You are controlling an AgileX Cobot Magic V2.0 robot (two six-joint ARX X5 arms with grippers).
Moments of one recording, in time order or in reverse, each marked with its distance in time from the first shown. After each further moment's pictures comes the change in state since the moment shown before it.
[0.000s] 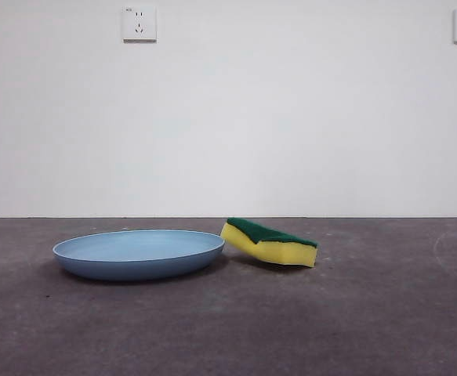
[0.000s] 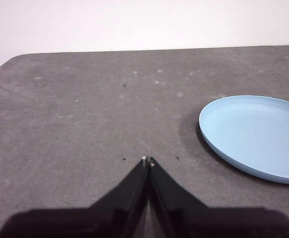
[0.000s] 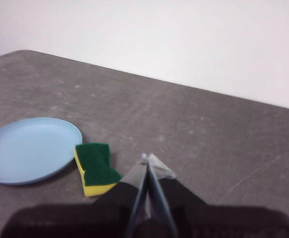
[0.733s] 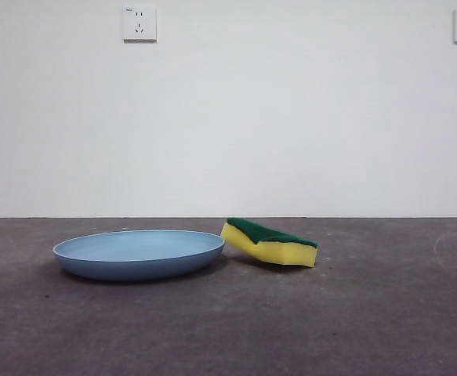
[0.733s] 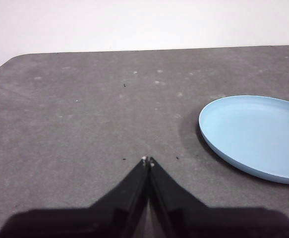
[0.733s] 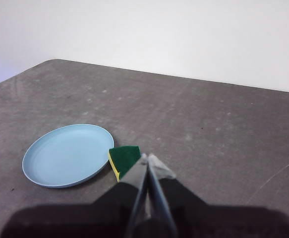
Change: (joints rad) left arm 0.000 0.000 0.000 0.000 0.000 0.000; right arm 0.123 0.027 0.148 -0.149 0.037 0.127
